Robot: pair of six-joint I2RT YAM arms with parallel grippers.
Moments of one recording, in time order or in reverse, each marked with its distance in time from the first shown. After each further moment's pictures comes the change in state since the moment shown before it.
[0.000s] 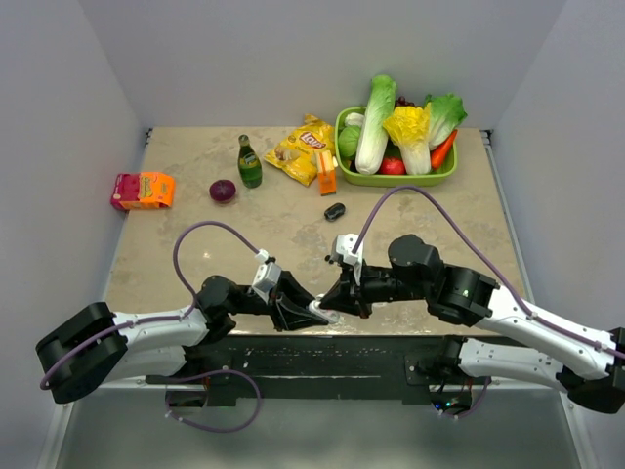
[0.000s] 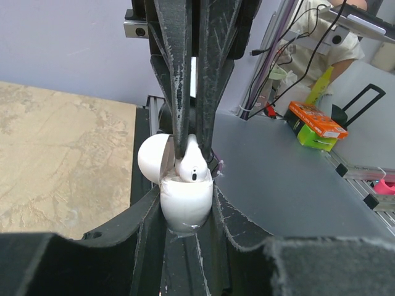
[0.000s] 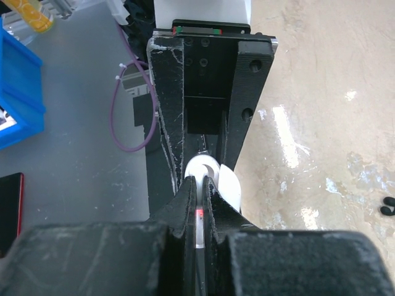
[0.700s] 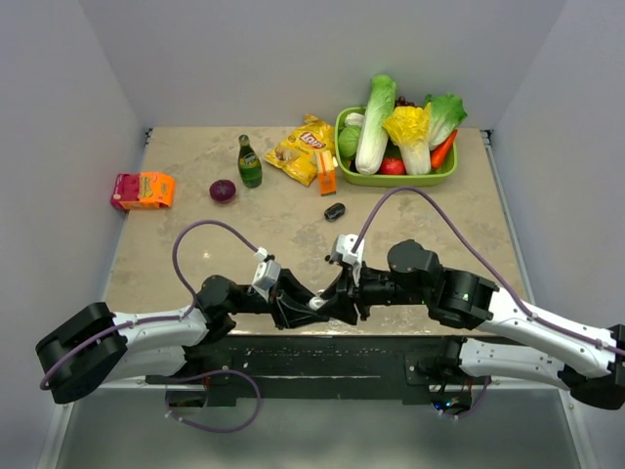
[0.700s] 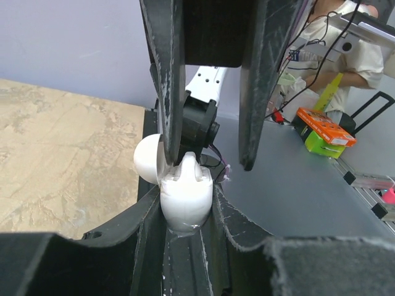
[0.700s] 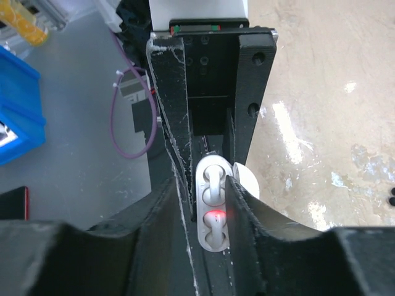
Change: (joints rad) left arm 0.000 -0.002 0.000 -0.003 -0.027 0.001; right arm 0.042 0.002 -0.013 0.018 0.084 0.060
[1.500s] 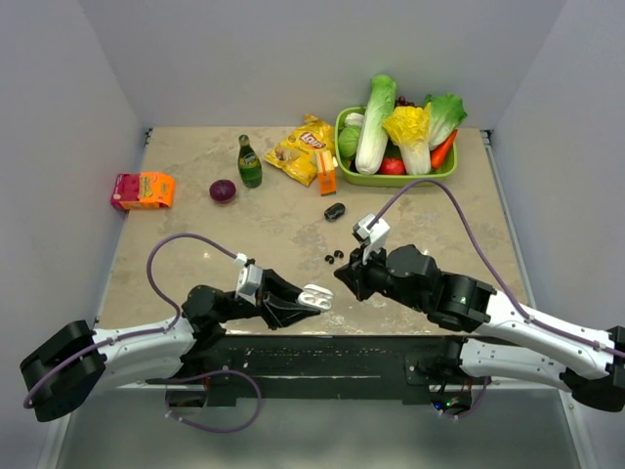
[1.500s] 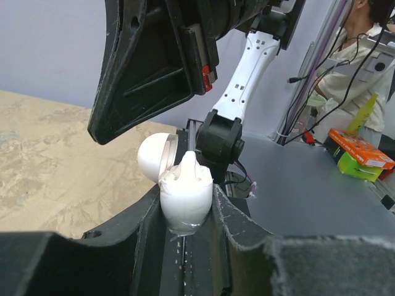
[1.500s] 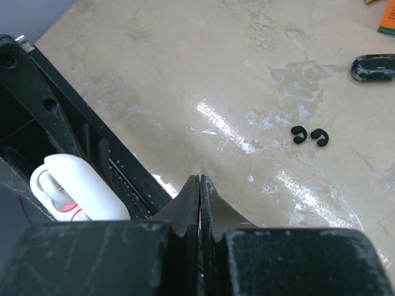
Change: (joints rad) left arm 0.000 -0.166 -0.079 -0.031 -0.152 0.061; right arm -0.001 -0.041 -0.068 0.005 0.524 0.213
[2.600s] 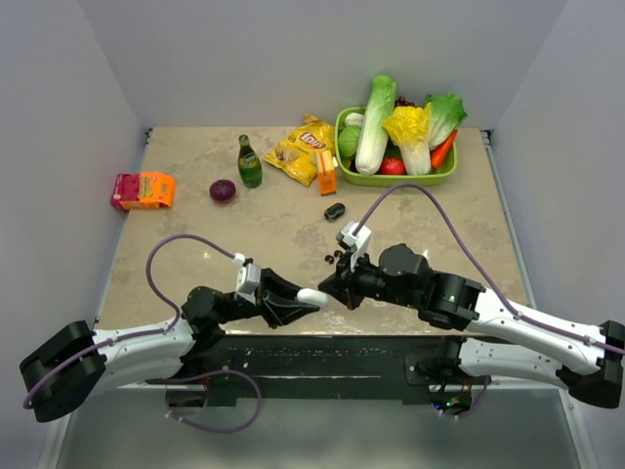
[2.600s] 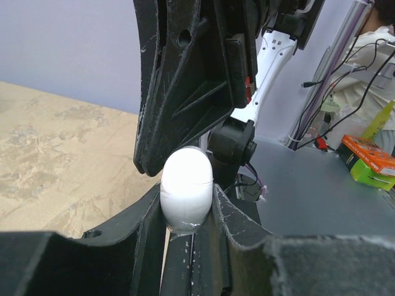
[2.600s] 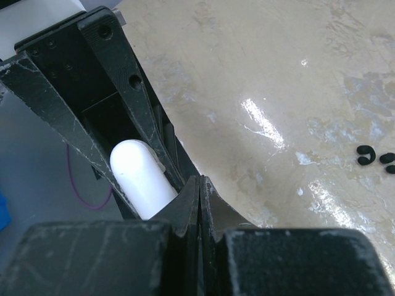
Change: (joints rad) left arm 0.000 -0.005 -0.016 -0.007 -0.053 0.010; right arm 0.000 0.056 -0.019 0.108 -0.238 -0.019
